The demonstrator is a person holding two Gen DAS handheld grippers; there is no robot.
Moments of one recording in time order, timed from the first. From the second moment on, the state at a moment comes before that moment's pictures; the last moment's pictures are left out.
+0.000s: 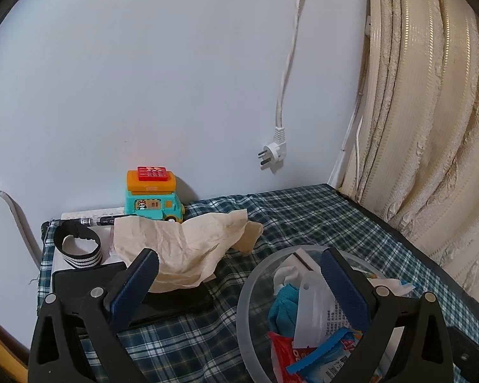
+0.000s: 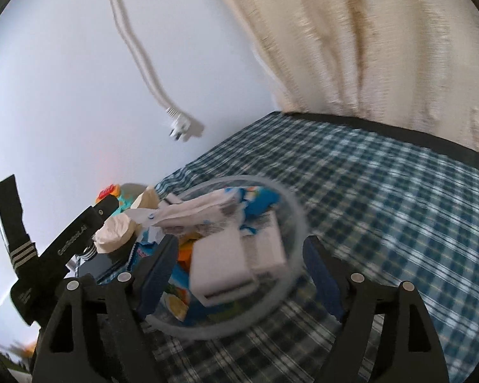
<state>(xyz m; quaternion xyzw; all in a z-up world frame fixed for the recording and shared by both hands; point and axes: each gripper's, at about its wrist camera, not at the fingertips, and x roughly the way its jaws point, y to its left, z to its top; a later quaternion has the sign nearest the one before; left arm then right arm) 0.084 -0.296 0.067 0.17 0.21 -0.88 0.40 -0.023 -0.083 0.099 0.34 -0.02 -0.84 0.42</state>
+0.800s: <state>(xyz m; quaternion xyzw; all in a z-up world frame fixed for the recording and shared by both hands) 0.114 -0.231 0.088 0.20 0.10 -0.91 0.35 0.065 -0.027 0.098 0.33 0.04 -0.86 0.40</state>
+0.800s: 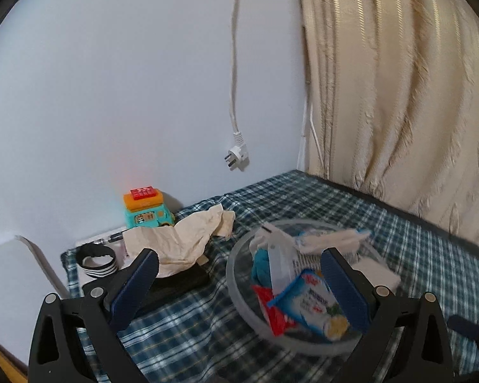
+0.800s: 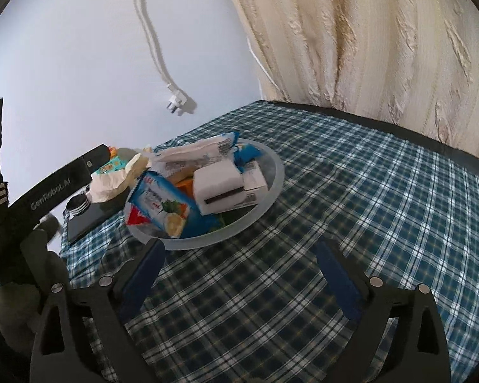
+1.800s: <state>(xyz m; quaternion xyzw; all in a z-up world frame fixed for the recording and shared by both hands) 0.111 -0.216 0.064 0.31 0.10 -0.90 0.30 0.069 -0.021 0.087 0.33 0.07 -0.86 0.38</state>
